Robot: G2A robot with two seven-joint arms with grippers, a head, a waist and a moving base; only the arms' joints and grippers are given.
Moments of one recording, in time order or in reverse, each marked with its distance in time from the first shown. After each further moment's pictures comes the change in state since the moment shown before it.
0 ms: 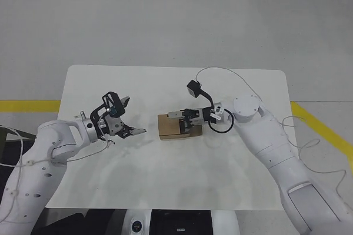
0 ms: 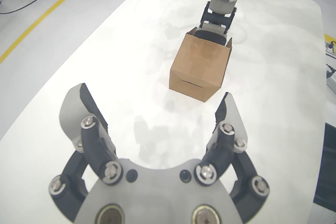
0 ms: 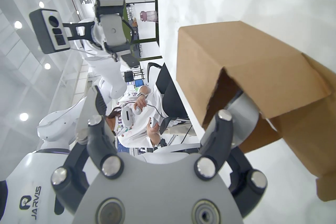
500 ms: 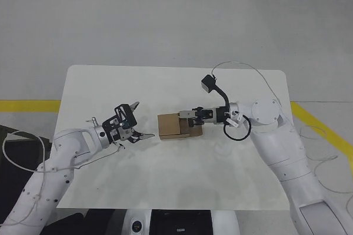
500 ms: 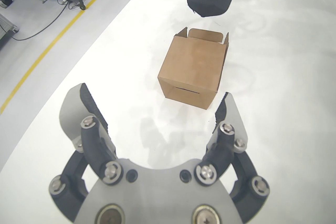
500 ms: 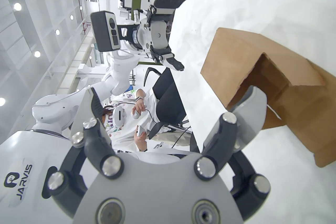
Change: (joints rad) left arm 0.012 -0.023 0.113 0.030 0.335 0.112 0.315; right arm -0.163 0.078 0.191 -0.308 -0.082 -0.021 -0.036
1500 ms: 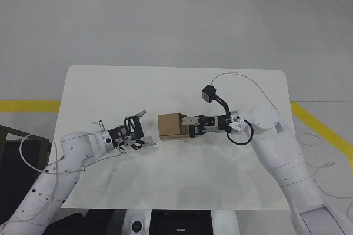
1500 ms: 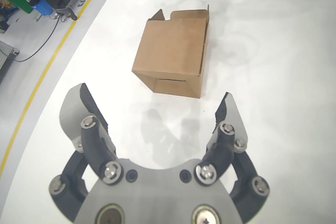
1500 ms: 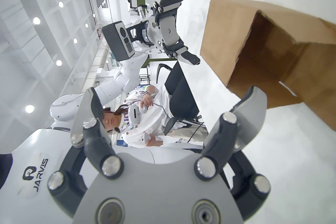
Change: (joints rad) left arm -0.023 -0.006 0.059 0.050 0.215 -0.060 0.127; right arm -0.043 0.008 -0.019 0.044 0.084 0.075 0.070
